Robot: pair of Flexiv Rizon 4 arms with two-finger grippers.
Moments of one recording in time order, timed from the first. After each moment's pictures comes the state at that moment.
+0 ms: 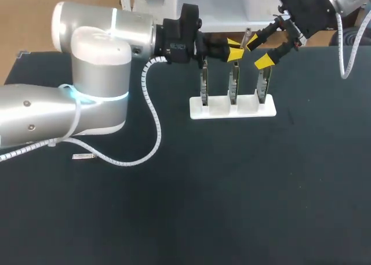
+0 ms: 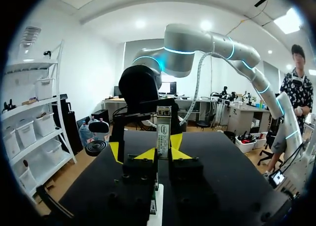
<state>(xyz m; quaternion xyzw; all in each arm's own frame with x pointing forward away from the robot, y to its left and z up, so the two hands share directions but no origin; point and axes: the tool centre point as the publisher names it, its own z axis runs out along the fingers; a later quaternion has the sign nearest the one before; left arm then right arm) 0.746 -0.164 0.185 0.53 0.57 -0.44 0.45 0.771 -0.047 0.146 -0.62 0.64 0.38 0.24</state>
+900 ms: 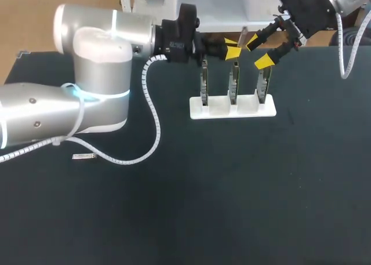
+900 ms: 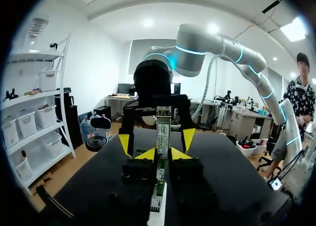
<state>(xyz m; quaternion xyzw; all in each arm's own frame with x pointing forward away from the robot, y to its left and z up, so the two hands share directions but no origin) 0.763 -0.158 0.174 0.51 0.59 -0.45 0.44 0.771 -0.047 0.146 -0.62 0.64 0.38 0.24</state>
